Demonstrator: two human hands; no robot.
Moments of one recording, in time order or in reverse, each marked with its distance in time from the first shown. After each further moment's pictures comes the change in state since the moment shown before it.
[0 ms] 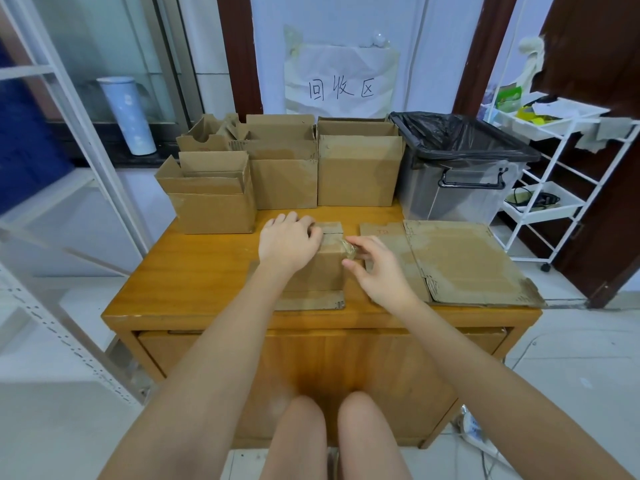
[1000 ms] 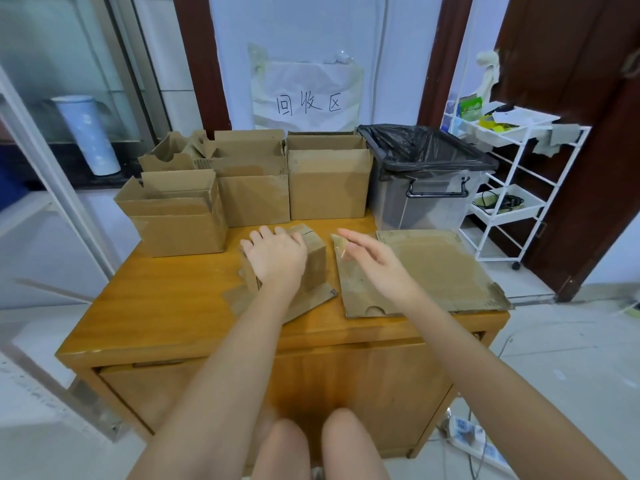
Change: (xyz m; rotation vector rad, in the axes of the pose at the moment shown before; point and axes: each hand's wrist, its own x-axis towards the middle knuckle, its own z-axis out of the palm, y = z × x) left_hand 0.014 0.039 0.017 0.079 0.038 -0.302; right_hand 0.005 -0.016 -0.052 0.283 -0.071 0.135
